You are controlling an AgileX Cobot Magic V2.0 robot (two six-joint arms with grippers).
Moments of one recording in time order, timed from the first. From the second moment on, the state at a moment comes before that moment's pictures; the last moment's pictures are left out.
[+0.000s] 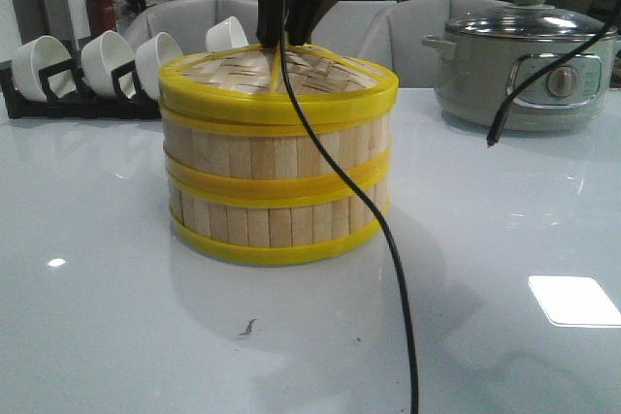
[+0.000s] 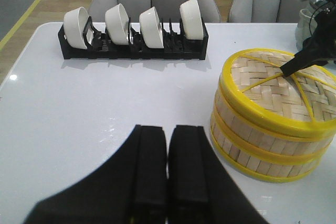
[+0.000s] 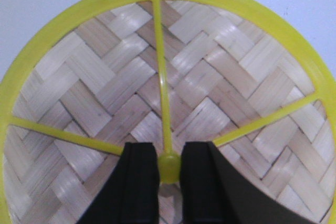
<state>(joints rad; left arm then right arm) -0.24 0.49 -0.82 0.09 0.74 -0.16 0.55 2.17 -2.22 0.01 1.09 0.11</state>
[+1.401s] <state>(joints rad) -0.24 0.49 -0.82 0.09 0.74 -0.16 0.57 2.17 -2.22 0.00 1.11 0.11</state>
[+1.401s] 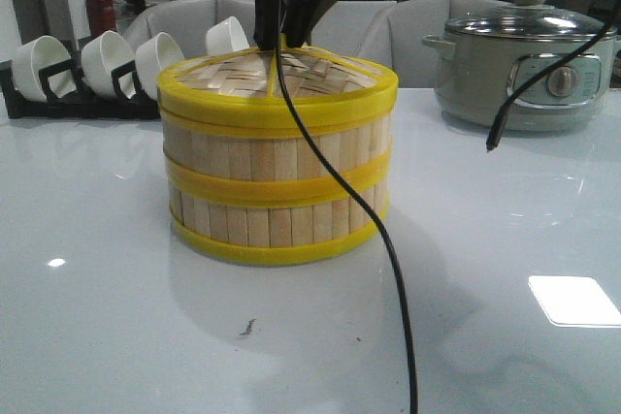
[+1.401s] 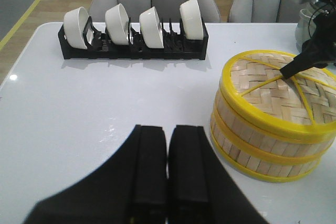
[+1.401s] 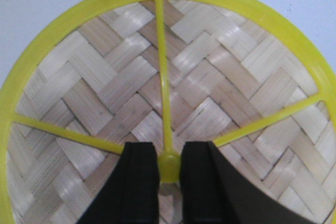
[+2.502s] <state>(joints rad) -0.24 0.49 -0.82 0.09 0.74 -0.16 0.56 1.99 -2.20 -0.07 1.06 0.11</state>
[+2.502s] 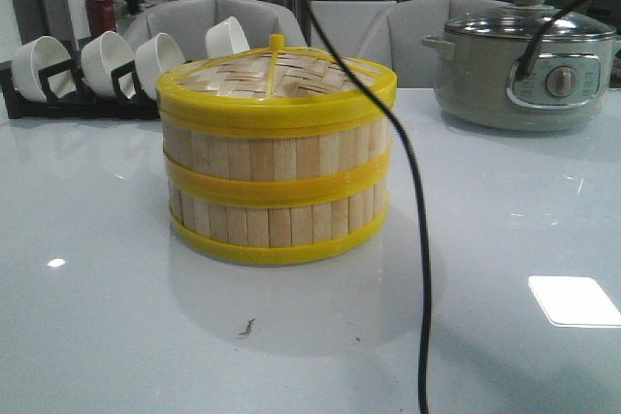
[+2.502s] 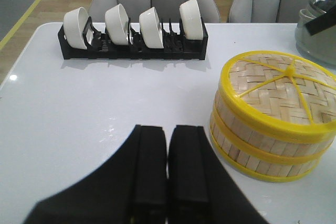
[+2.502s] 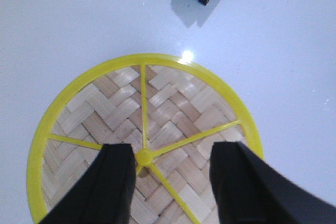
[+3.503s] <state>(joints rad) -0.24 0.49 -0.82 0.09 0.74 -0.16 0.09 0.81 -0.83 0.00 0.61 0.11</state>
